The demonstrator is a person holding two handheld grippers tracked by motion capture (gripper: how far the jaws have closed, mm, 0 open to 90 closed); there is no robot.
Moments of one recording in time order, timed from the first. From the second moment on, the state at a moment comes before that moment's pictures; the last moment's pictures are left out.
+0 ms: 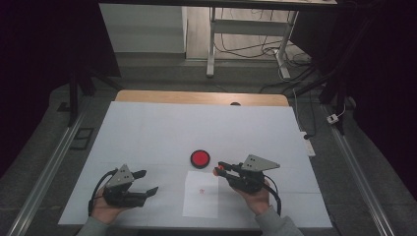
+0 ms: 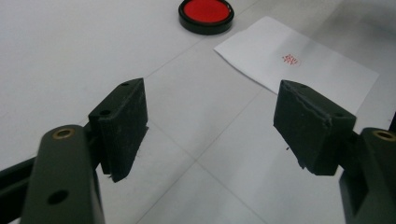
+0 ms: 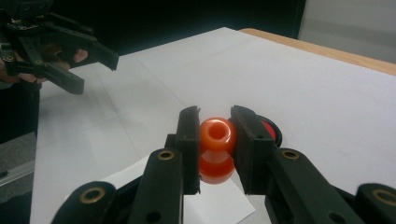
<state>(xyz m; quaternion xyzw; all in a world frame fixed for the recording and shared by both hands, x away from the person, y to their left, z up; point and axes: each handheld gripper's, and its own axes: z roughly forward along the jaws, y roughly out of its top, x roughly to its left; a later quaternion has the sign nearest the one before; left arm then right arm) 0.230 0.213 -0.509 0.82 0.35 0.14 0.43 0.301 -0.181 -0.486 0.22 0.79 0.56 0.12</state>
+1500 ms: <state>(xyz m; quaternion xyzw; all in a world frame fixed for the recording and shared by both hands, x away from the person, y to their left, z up) 0.233 0.217 -0.513 0.82 0.36 0.13 0.43 0.329 -0.183 -0.491 0.26 0.79 0.53 0.14</state>
